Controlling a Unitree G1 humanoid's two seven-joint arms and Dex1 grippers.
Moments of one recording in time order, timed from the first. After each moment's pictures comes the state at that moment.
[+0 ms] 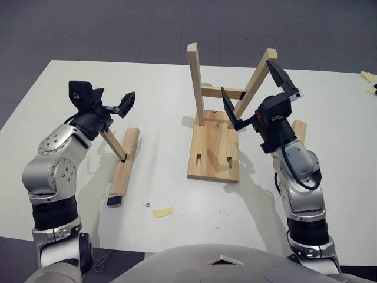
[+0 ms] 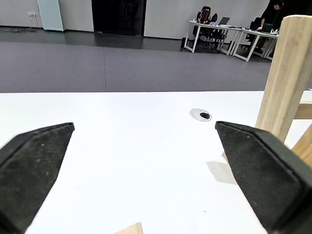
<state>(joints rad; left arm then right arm) -0.18 0.49 0.26 -0.26 -0.55 0.65 -0.32 -0.10 -0.25 0.09 -0.45 -0.06 0.04 0.26</state>
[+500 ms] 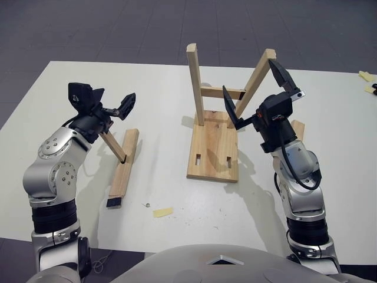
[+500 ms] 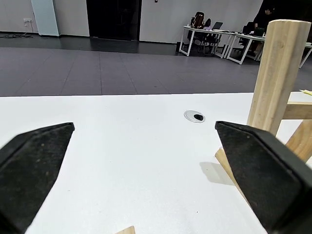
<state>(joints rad) -0.20 0.49 0.29 -0.28 -0.60 0.70 -0.31 -0.09 -0.24 0.09 -0.45 -0.06 0.04 0.24</state>
